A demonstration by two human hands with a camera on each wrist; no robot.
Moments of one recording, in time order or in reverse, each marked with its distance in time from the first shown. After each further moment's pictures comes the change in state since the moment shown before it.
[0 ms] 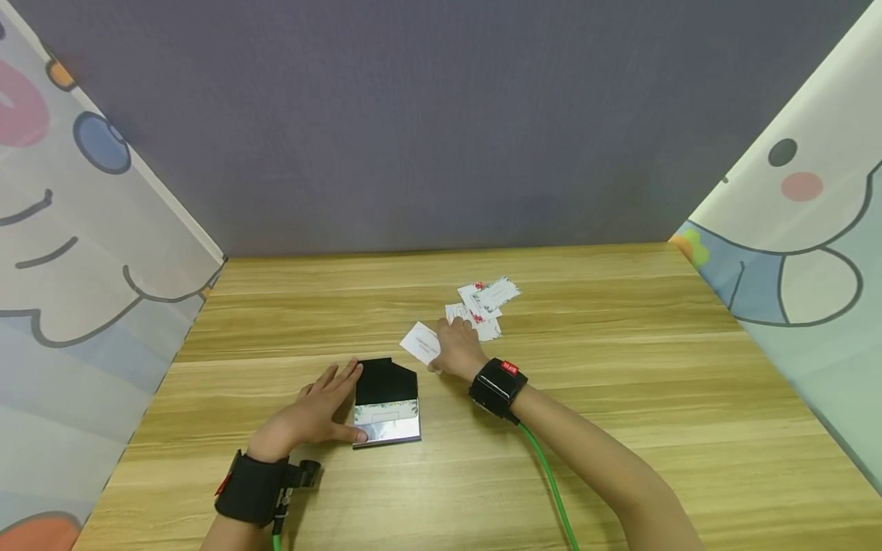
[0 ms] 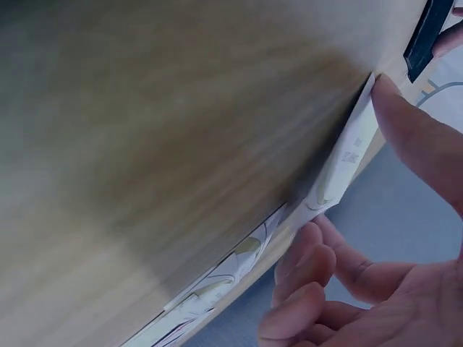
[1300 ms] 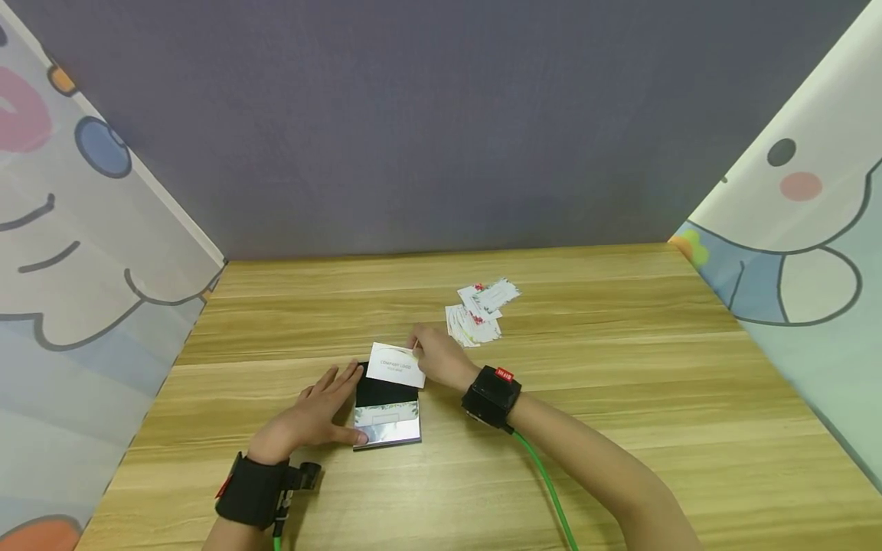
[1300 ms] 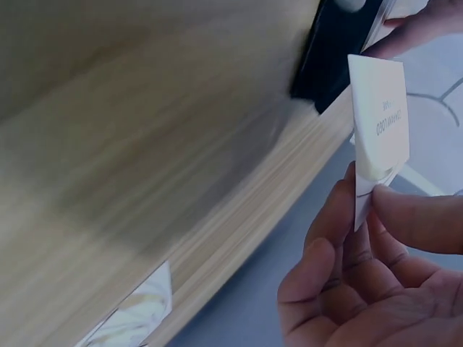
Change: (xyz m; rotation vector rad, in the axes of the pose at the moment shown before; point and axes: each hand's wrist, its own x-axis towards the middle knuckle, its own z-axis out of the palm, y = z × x) left_hand 0.002 0.000 0.002 0.030 0.014 -0.017; right_hand -0.013 -0.023 -0.009 0.260 -0.036 -0.201
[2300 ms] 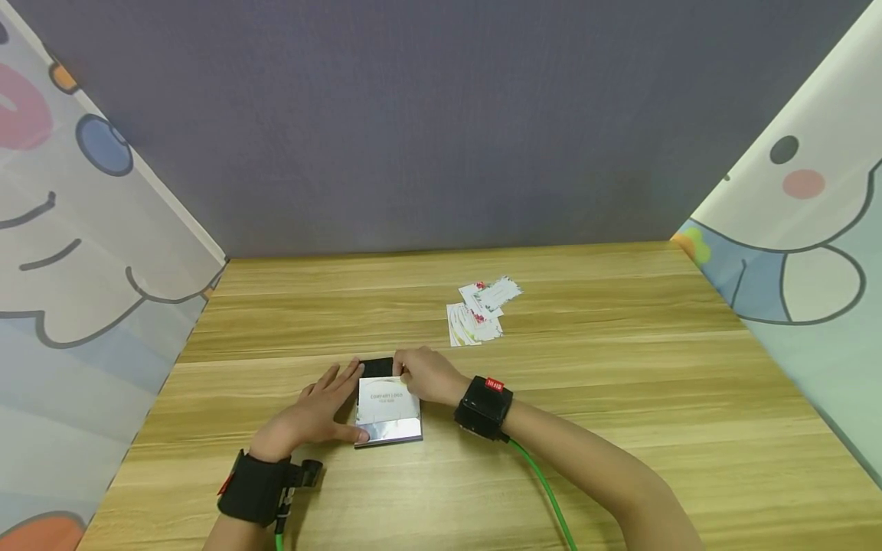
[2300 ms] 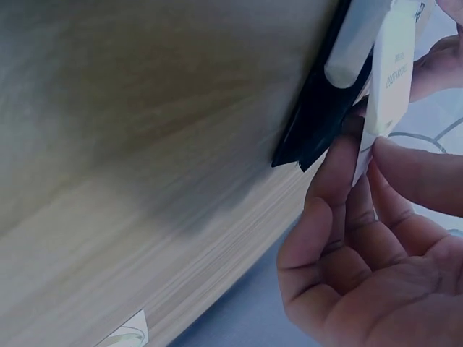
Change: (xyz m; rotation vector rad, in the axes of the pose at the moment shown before) left_hand -0.001 0.000 0.000 -0.025 -0.017 0.001; right_hand -0.009 -0.013 0.019 -0.042 -0.170 -0.070
